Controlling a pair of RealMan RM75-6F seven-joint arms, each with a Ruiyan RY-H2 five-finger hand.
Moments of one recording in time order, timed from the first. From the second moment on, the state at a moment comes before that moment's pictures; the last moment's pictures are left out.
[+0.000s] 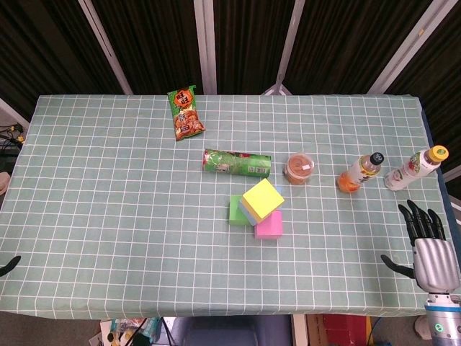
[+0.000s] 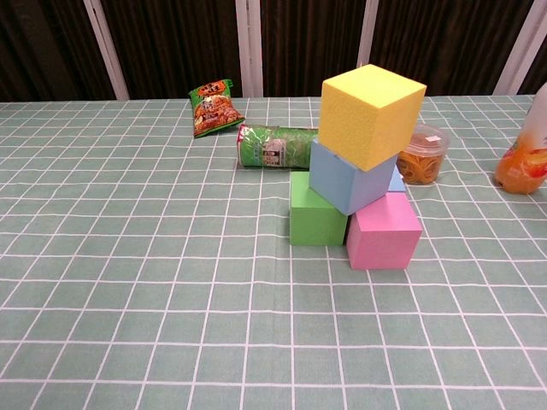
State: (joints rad) left arm 0.03 -1.04 -0.07 -1.72 1.44 1.61 0.01; right arm 0.06 -1.16 0.08 -1.62 -1.51 1.53 0.00
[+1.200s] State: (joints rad) left arm 0.03 -1.04 -0.06 -1.73 1.45 1.60 0.04; right arm 0.14 -1.16 0.03 -1.65 -1.58 1.39 0.24
